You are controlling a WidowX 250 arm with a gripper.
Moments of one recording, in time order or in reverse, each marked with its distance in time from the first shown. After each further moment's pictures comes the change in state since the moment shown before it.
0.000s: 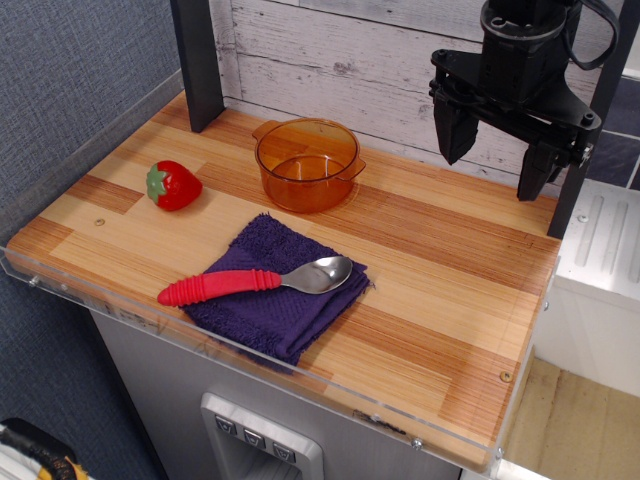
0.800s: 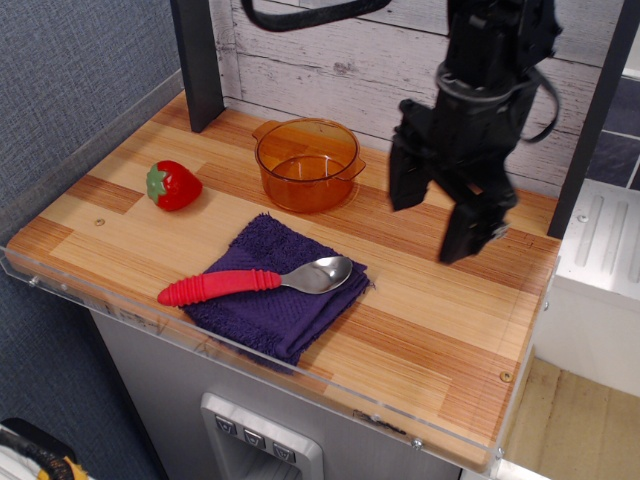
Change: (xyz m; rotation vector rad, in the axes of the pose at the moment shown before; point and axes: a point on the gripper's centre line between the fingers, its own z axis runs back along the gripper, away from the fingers) arm -0.053 0.012 -0.022 0.000 0.232 -0.337
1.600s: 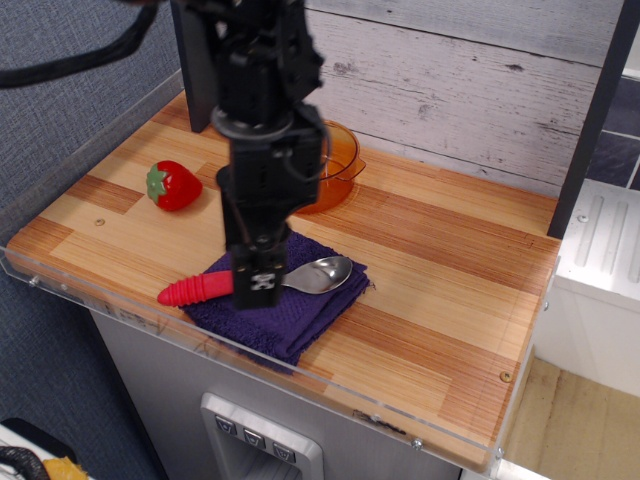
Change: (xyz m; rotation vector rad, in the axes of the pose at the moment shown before) arm -0.121 0.037 -0.012 -0.050 0.061 -0.228
